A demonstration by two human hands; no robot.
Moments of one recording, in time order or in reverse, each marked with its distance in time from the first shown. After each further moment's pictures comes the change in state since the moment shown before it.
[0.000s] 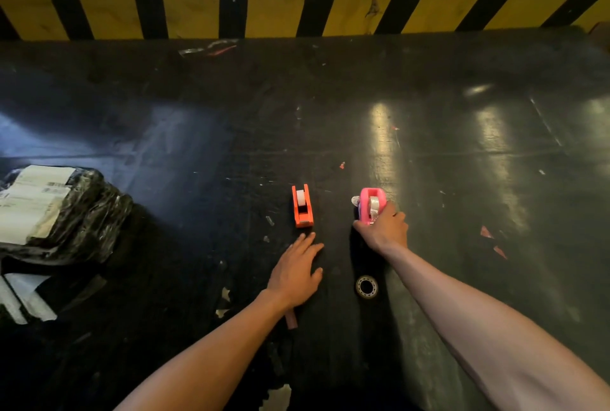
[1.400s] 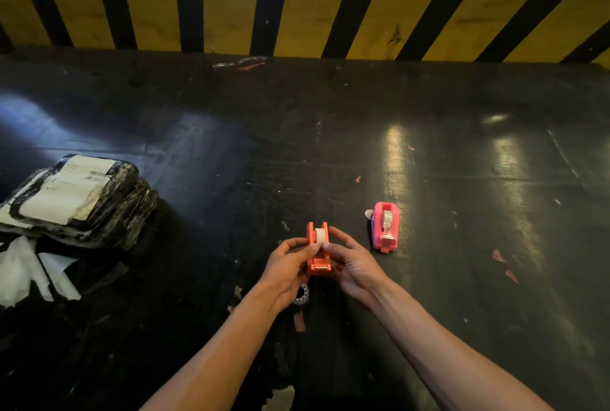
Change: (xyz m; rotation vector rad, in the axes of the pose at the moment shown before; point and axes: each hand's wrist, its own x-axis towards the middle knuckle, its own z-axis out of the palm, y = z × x) left_hand -0.037 0.018 -0.052 -1.645 0.172 -0.547; right_hand -0.094 -0.036 0.014 1.243 -0.768 0.159
